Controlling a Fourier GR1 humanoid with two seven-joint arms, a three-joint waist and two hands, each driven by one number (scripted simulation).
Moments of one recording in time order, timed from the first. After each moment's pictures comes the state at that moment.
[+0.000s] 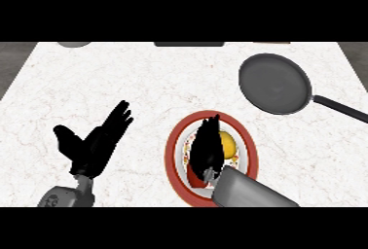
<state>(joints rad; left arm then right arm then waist) -0.10 0.20 -0.21 -1.52 0.32 0.04 0.19 -0.63 -0.14 0.95 -1.27 1.16 0.83 0.72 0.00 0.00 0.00</state>
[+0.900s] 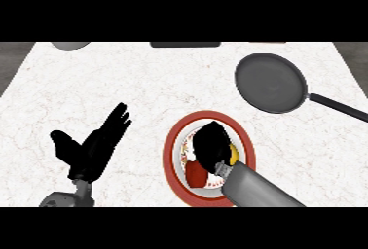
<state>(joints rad) -0.06 0.17 -0.18 -1.55 0.29 0.02 0.20 -0.57 -0.16 0.85 -1.24 1.27 0.51 0.48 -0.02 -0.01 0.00</state>
